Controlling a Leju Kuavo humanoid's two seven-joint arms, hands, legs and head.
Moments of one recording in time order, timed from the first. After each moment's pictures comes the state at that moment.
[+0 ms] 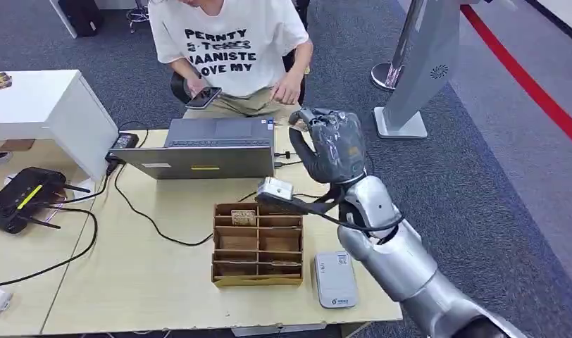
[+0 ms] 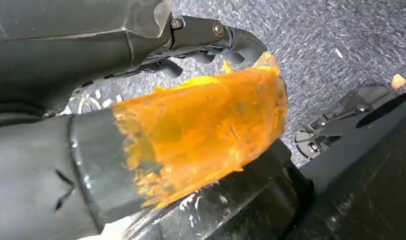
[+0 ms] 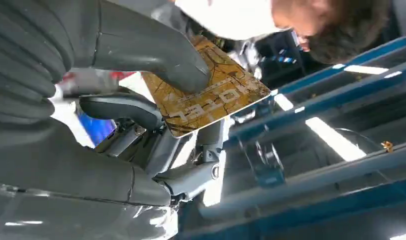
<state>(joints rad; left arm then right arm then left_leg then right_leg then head) -0.18 0.00 -1.53 -0.15 0.79 0.05 0.10 -0.60 -0.02 0.64 -1.40 1.10 -0.42 0.01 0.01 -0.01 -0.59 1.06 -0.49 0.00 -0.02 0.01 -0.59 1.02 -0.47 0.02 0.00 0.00</state>
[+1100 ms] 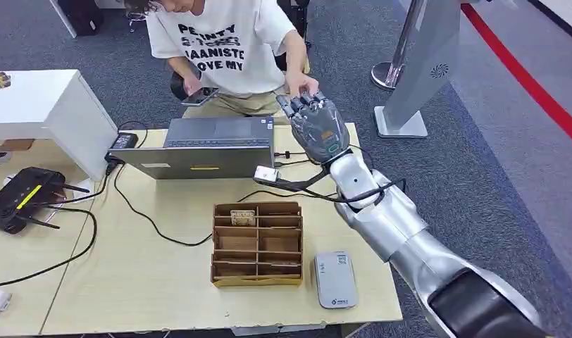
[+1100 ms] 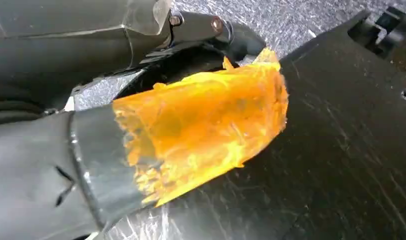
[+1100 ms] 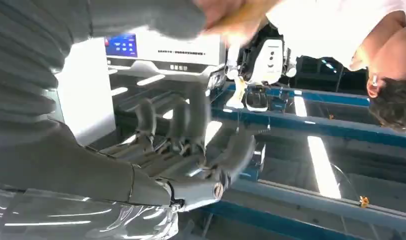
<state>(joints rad) -0.16 -0.09 -1.54 -0.15 0.66 0.07 0.12 -0.80 0.00 0.71 -0.97 1.41 -0.43 0.09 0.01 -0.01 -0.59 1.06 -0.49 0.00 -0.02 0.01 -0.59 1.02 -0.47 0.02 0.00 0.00</state>
